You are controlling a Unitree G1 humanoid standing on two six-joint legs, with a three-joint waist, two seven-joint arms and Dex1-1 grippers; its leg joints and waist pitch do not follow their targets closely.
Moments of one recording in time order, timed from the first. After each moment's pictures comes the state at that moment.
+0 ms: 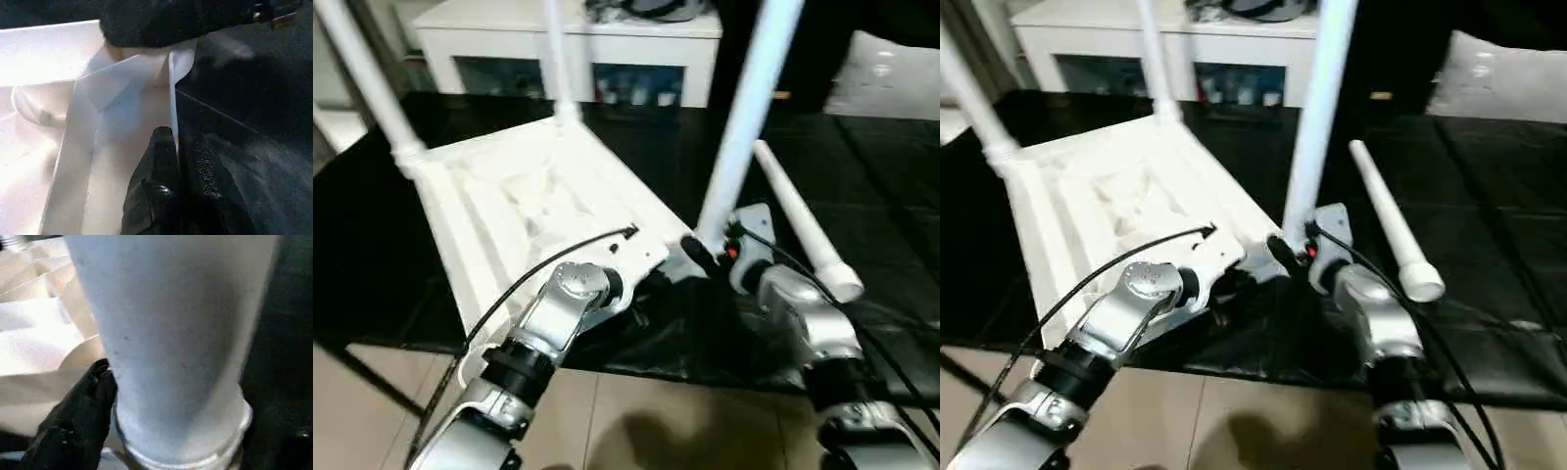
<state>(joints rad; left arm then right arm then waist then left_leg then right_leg) -0.55 0.11 -0.35 0.43 0.12 0.35 -0.75 -0.46 -0.20 -0.02 0.52 0.17 0.22 0.53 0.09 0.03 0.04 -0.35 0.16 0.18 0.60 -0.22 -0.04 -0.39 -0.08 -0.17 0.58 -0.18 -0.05</state>
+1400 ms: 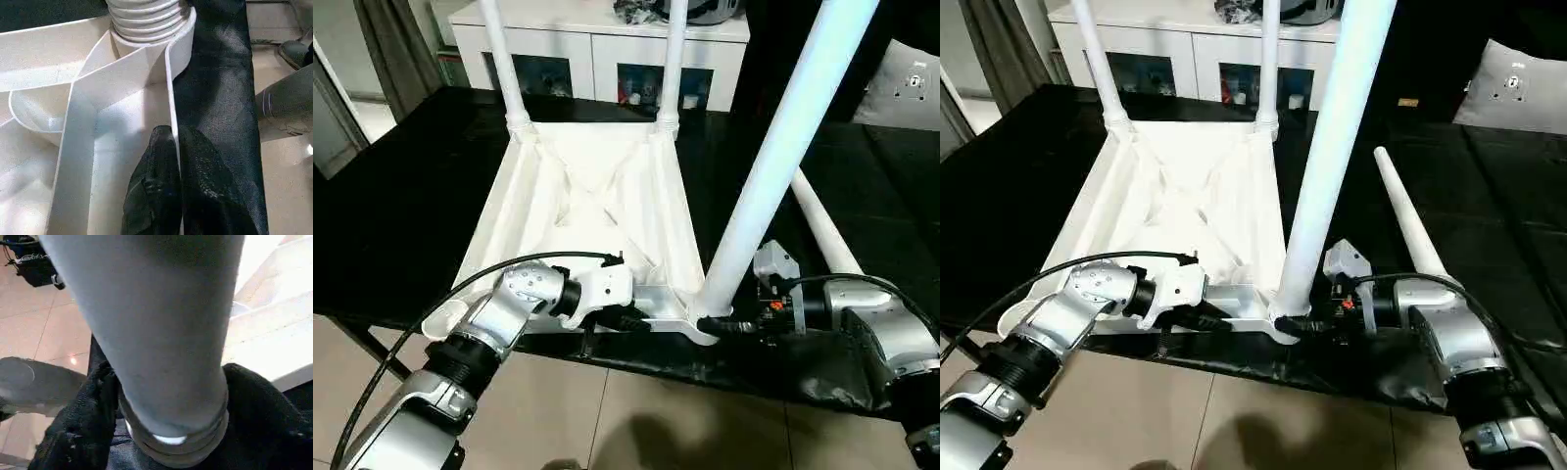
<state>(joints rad) -0.57 0.35 -0.43 0.55 0.06 -0.10 -1.23 -0.37 -0.55 0.16 0.36 0.24 0.22 1.29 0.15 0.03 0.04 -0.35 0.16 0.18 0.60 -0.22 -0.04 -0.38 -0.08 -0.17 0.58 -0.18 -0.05</state>
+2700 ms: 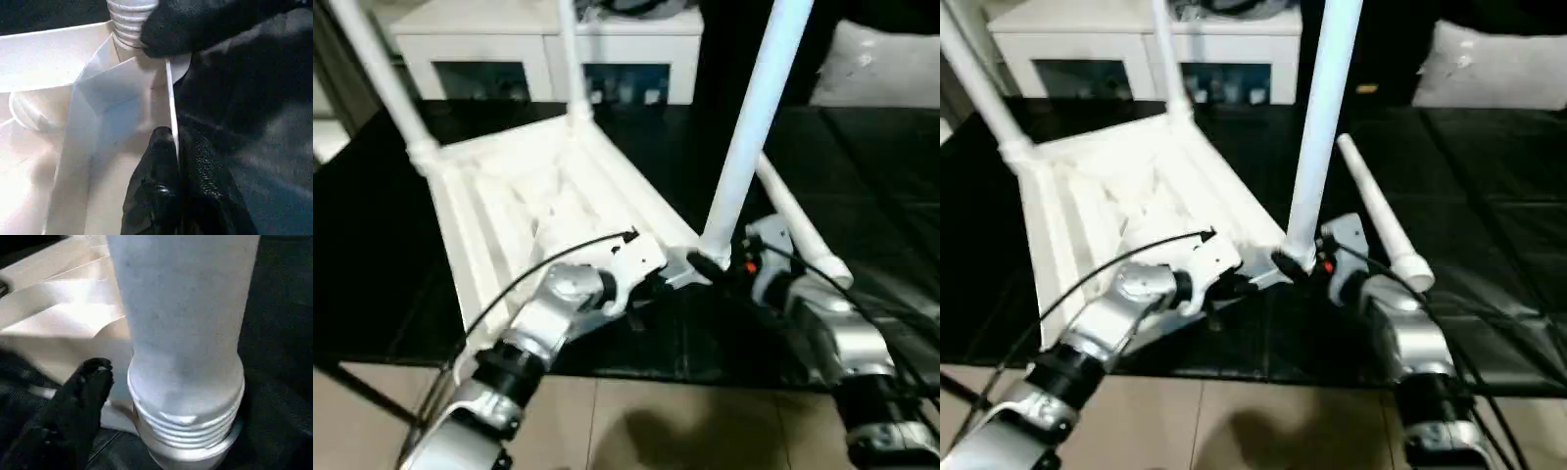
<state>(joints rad) -0.55 0.18 -0.34 0.46 0.11 0.21 -0.86 -0.38 -0.31 0.00 0.42 0.20 0.22 0.77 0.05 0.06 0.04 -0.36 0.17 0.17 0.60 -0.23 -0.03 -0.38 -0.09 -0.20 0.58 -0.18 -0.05</state>
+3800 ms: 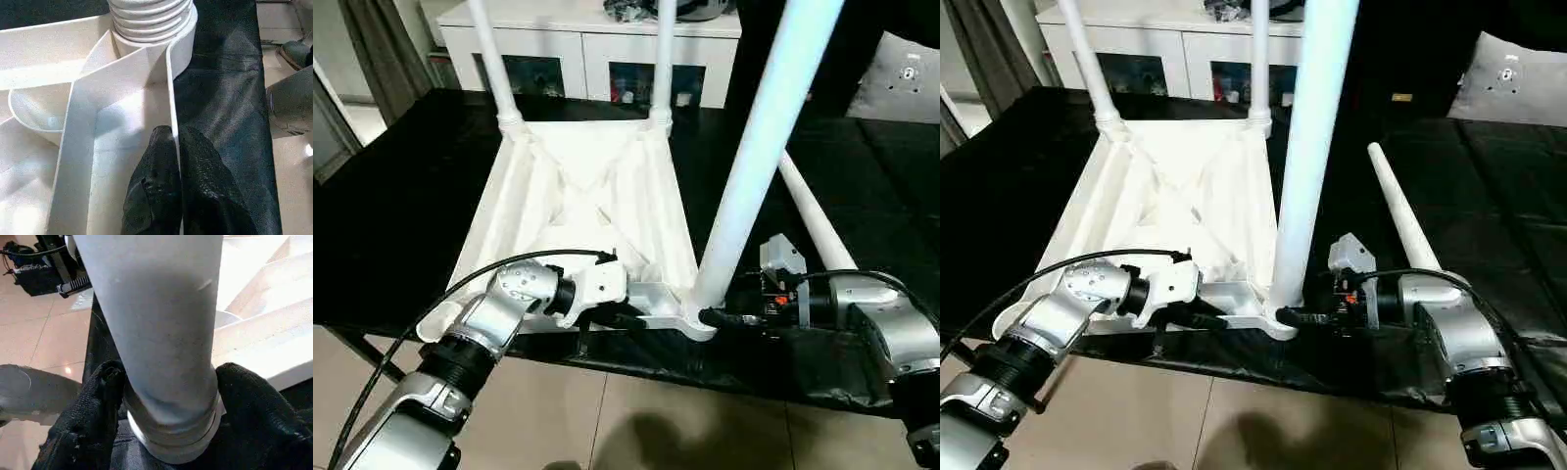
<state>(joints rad) -0.56 0.36 -0.41 0.54 0.06 -0.09 -1.23 -0.38 -0.54 0.13 0.36 0.24 0.19 1.31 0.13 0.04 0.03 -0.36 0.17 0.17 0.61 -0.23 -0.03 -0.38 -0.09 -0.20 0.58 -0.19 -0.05</state>
